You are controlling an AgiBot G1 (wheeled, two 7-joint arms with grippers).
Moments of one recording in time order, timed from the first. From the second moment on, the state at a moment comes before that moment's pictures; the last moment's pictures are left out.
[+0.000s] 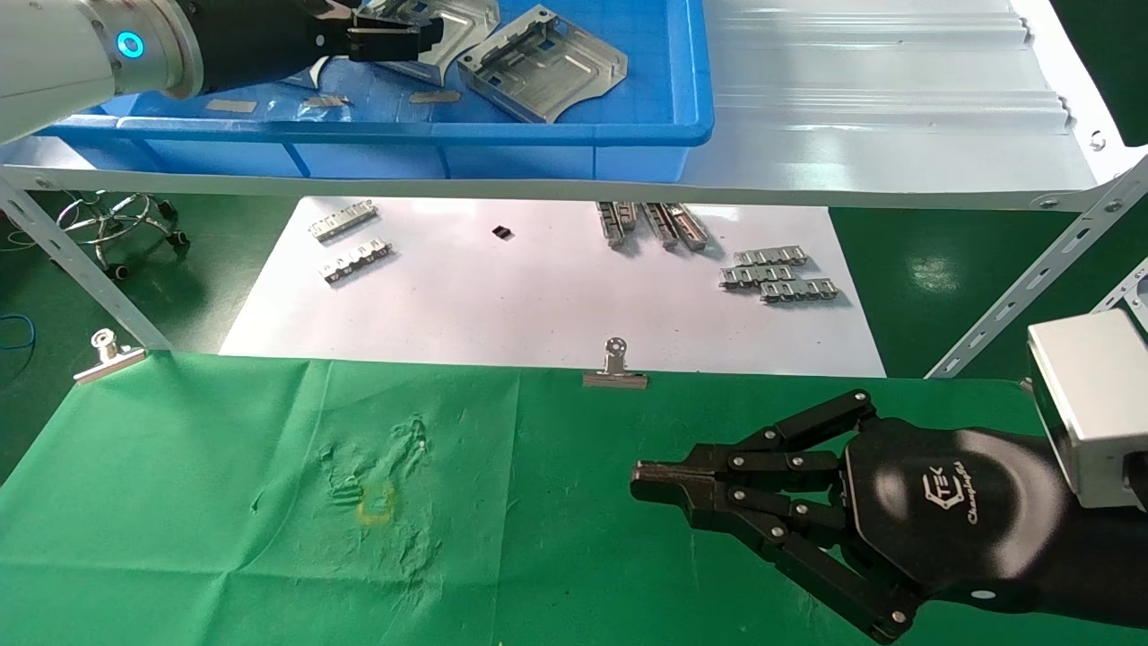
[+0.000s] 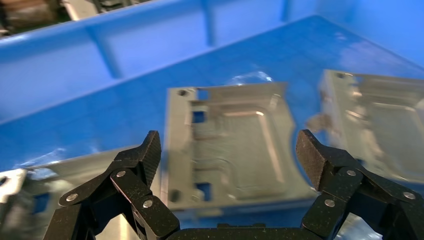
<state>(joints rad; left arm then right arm) -1.99 1.24 0.54 -0.12 1.31 0.80 -0.11 1.09 -0.59 -0.34 1.28 -0.69 -1.47 0.15</state>
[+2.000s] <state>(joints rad) -2.02 1.27 0.52 -0.01 1.28 0.67 -0.03 1.09 -0.59 -0.35 1.28 -0.69 -1.47 0.15</state>
